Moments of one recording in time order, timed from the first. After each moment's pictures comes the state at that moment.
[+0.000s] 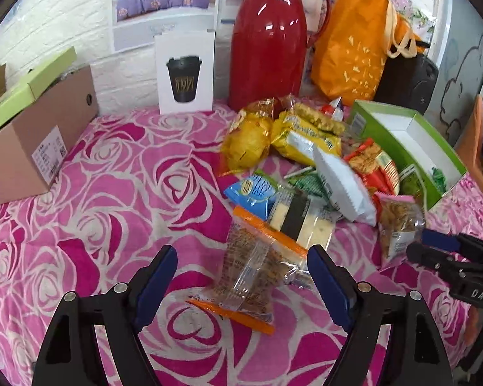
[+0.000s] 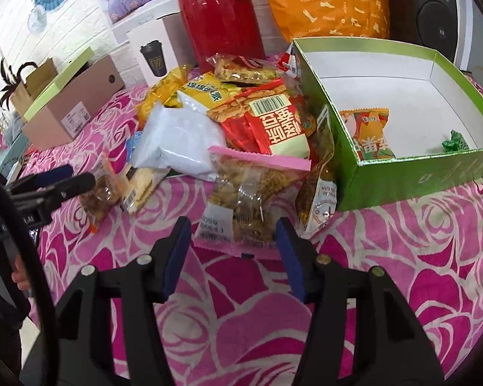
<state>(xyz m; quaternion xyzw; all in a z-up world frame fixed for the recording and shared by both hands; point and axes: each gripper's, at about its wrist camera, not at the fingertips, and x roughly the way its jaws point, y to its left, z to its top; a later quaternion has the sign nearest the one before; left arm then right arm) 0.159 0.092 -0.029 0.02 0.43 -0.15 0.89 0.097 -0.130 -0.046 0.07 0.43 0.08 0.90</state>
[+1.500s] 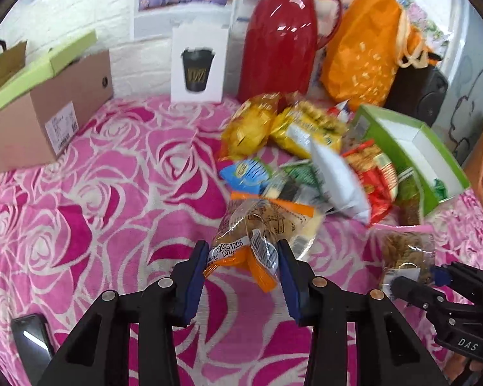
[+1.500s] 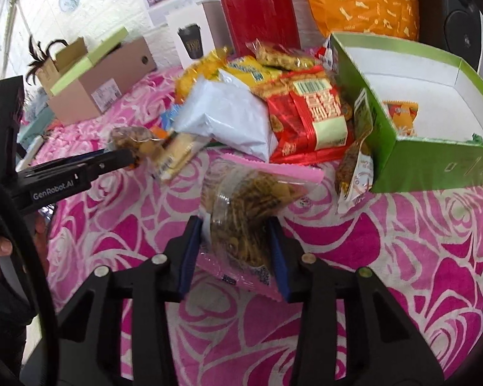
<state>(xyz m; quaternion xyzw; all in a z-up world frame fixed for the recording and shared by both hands) 0.130 0.084 -0.025 -0.02 0.42 -0.12 0.90 0.070 -0.112 -0.048 0.05 0.42 0.16 0.89</state>
